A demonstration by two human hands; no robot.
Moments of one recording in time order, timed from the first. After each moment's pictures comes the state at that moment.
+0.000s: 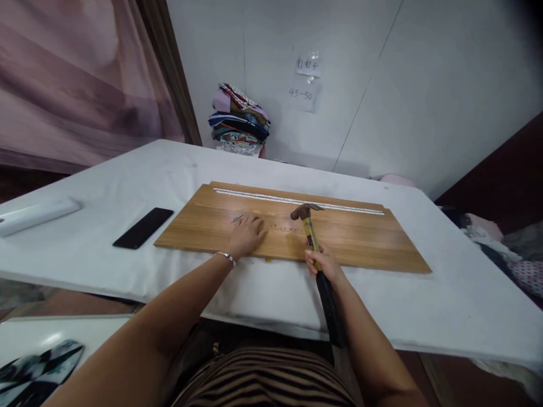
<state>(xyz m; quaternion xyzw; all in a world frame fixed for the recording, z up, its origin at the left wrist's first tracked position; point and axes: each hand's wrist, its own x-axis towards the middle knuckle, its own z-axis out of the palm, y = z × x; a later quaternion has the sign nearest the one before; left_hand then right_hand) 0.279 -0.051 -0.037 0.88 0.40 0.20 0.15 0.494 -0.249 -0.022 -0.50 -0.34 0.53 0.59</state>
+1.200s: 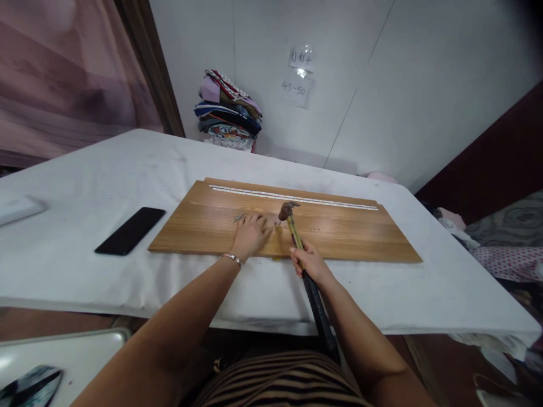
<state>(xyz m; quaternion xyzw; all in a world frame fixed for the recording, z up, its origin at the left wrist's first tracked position) 0.285 -0.064 -0.027 0.89 0.40 0.16 0.11 0.426 -0.230 -0.001 -0.61 -0.35 0.49 0.52</state>
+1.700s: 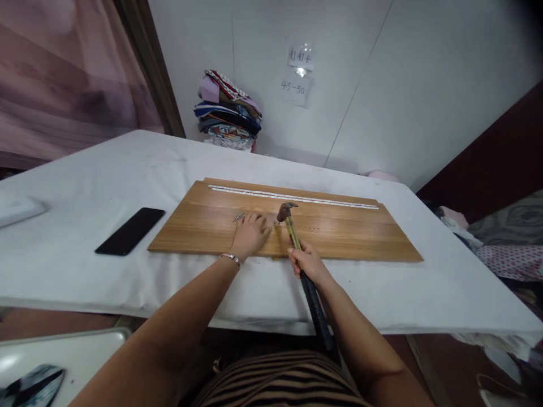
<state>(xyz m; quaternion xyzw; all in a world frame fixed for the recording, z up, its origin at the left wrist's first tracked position) 0.284 -0.064 -0.024 0.89 0.41 0.16 0.11 0.425 -0.227 -0.009 -0.60 -0.33 0.50 0.53</state>
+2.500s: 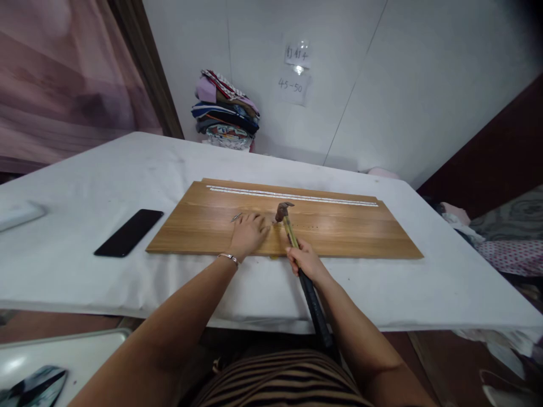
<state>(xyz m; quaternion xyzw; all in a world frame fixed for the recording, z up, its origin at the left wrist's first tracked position) 0.284 -0.063 -0.025 0.89 0.41 0.16 0.11 0.425 -0.226 -0.011 -0.61 -0.34 0.49 0.52</state>
